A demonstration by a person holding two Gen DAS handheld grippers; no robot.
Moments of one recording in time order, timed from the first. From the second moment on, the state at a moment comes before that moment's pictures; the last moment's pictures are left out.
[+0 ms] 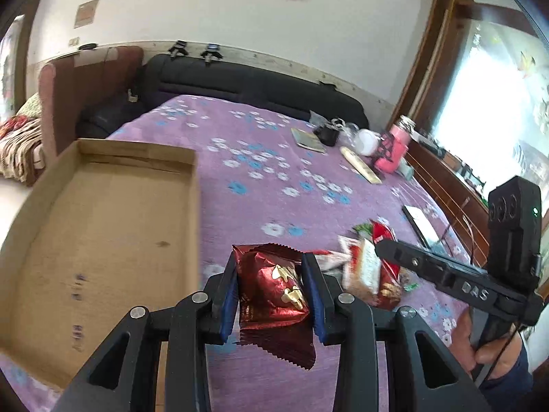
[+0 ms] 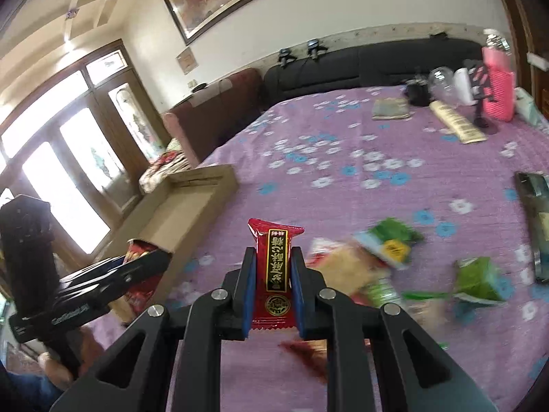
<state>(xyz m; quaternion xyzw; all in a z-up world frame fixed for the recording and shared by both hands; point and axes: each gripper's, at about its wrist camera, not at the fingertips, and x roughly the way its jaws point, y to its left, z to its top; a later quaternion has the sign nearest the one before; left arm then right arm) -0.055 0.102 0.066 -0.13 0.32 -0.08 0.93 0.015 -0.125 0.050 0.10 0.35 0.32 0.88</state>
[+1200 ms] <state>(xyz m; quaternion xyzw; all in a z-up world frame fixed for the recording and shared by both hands) -0.056 0.227 0.022 -0.17 0.38 0.07 0.91 -0.025 0.070 0.016 -0.02 0.40 0.45 0.80</state>
